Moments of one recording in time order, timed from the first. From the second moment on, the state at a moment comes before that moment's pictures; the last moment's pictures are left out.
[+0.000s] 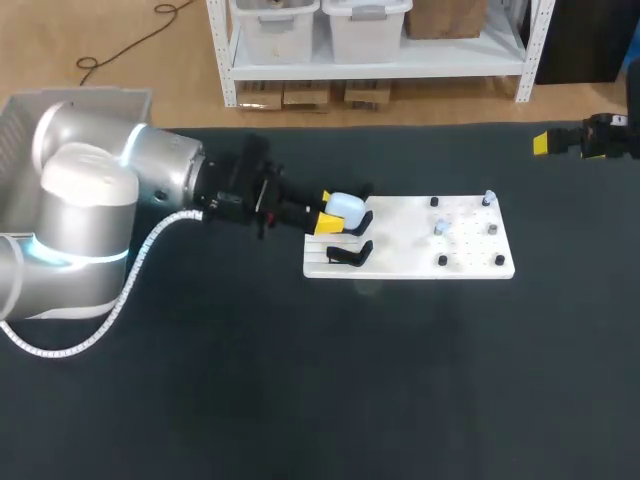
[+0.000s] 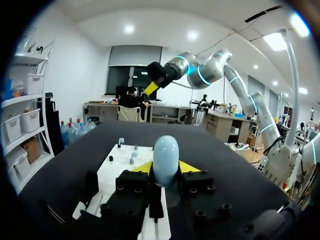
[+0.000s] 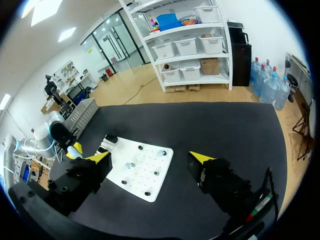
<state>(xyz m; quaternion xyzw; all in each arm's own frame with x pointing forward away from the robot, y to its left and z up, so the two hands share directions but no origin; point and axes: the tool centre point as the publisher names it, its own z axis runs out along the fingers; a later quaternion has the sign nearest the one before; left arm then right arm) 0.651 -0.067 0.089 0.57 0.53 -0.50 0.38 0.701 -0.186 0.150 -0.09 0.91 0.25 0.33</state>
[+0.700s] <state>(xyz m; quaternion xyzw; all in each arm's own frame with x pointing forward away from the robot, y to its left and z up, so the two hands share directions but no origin) 0.604 -0.066 0.158 0.55 0.53 -0.53 0.37 0.701 -0.186 0.150 -0.09 0.91 0.25 0.33</state>
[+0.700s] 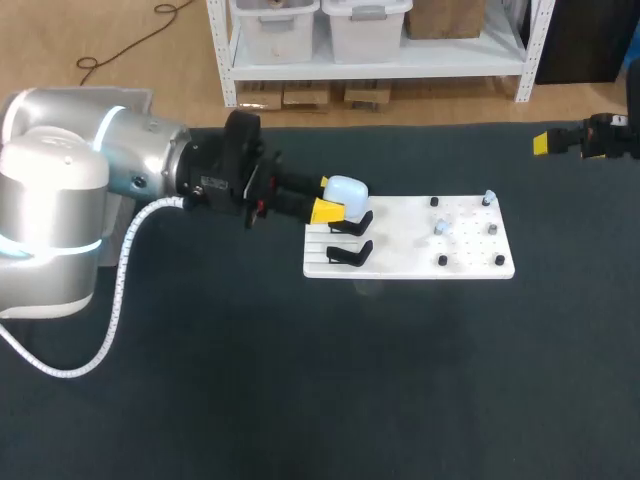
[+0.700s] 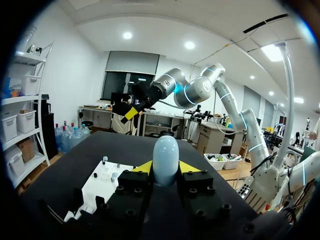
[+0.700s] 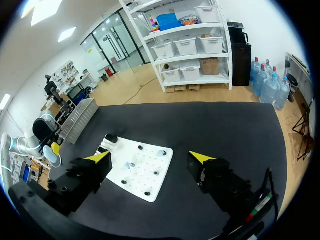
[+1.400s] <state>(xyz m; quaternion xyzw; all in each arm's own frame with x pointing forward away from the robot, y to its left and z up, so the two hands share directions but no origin) 0.602 -0.066 0.159 0.54 0.53 -0.54 0.37 0.701 -0.186 0.150 -0.09 0.91 0.25 0.33</state>
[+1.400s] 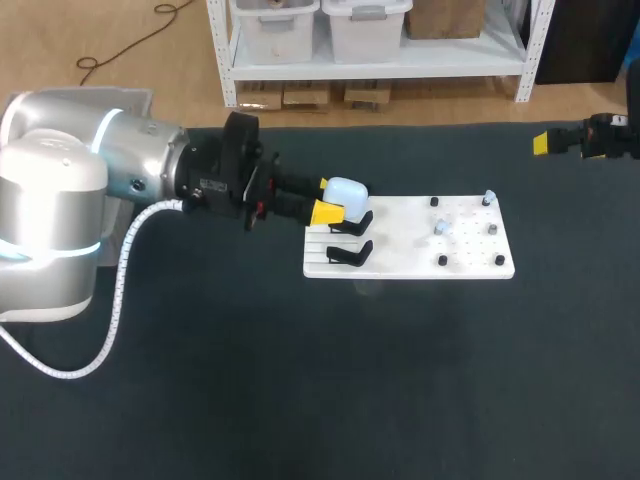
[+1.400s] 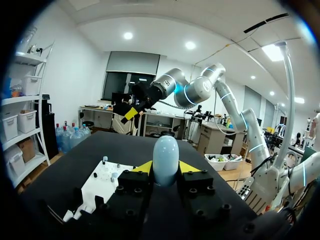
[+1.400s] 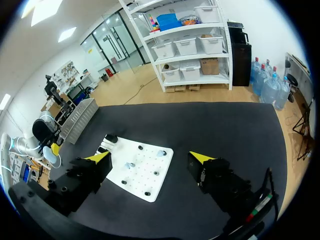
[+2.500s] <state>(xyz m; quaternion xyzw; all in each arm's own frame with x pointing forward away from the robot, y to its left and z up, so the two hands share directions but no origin) 0.584 -0.084 0.152 0.50 0.52 -0.55 0.43 0.698 -0.164 0.149 -0.14 0.91 0.22 0.31</state>
